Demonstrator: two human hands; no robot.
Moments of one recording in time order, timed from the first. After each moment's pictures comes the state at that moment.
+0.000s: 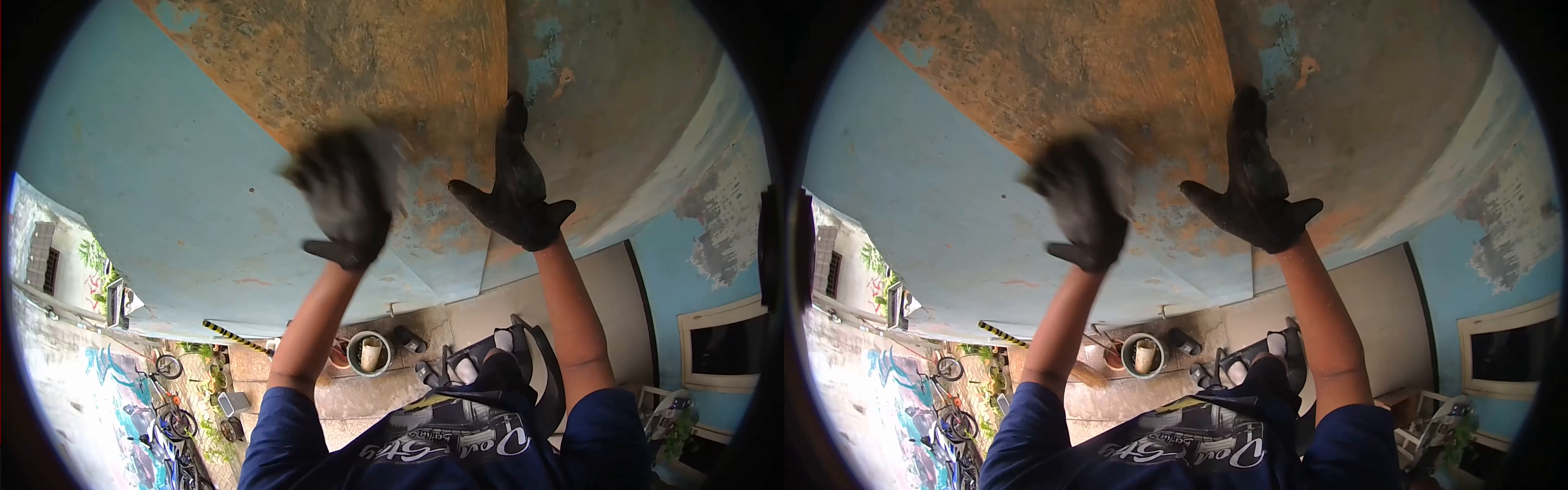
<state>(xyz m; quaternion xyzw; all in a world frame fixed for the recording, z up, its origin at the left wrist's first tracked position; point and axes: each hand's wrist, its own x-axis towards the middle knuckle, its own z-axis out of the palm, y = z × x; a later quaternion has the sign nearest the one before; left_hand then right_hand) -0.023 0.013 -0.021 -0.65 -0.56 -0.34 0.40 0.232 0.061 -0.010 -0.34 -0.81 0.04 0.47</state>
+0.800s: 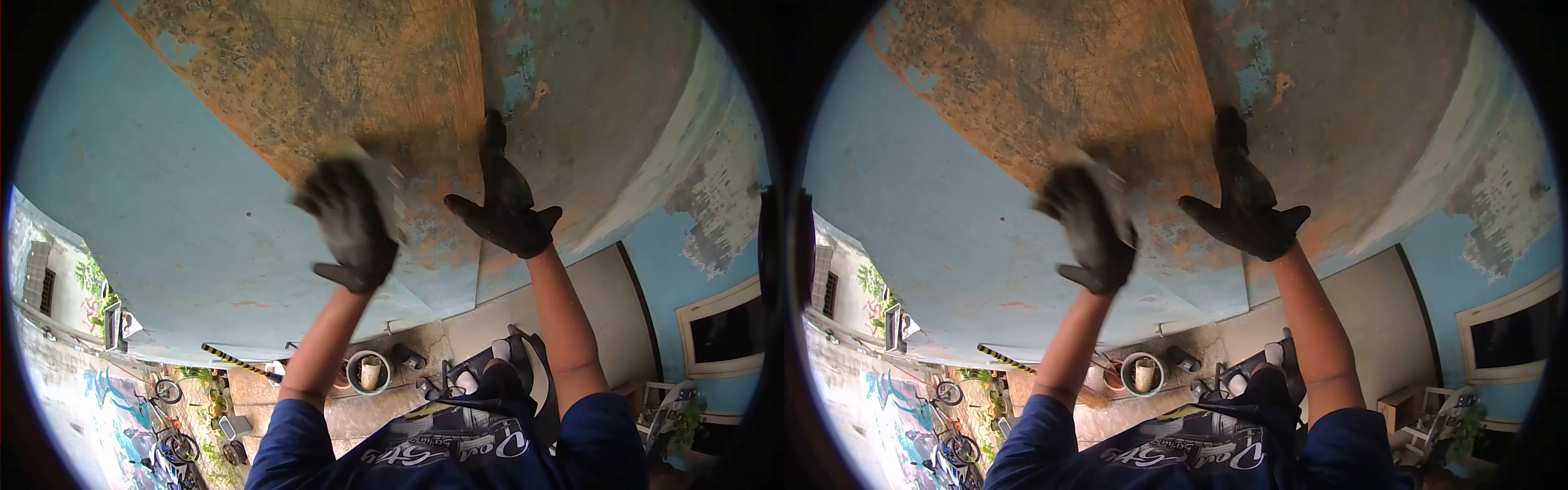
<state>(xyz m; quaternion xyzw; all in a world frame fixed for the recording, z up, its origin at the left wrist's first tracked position) -0.005 0.021 -0.021 -0.65 -0.54 -0.37 0.39 0.247 0.066 -0.008 -0.33 -0.83 0.07 0.45</state>
